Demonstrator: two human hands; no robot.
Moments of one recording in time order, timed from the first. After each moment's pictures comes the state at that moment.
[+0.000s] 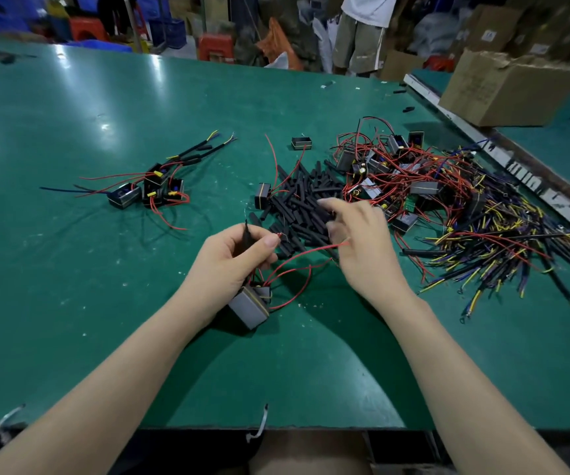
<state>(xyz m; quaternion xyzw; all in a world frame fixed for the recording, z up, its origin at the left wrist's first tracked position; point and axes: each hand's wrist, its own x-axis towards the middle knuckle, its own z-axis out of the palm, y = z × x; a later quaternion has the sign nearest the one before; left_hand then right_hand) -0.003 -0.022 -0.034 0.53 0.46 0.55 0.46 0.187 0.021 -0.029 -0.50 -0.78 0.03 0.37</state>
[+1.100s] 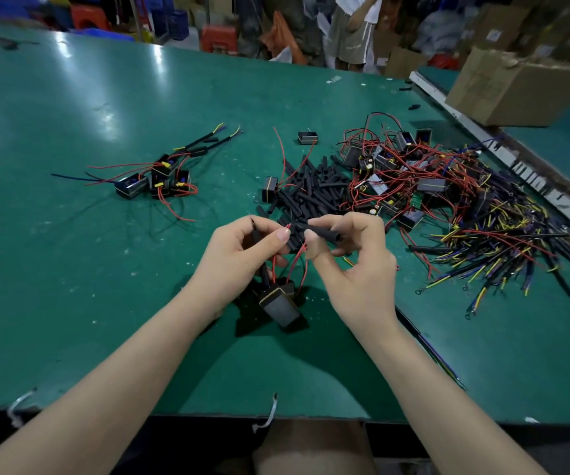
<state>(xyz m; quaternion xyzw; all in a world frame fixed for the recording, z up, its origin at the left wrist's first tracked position) -0.004 -0.023 -0.035 0.53 0.45 0.56 0.46 0.150 -0.026 -0.034 -0.39 -0.69 0.14 0.59</state>
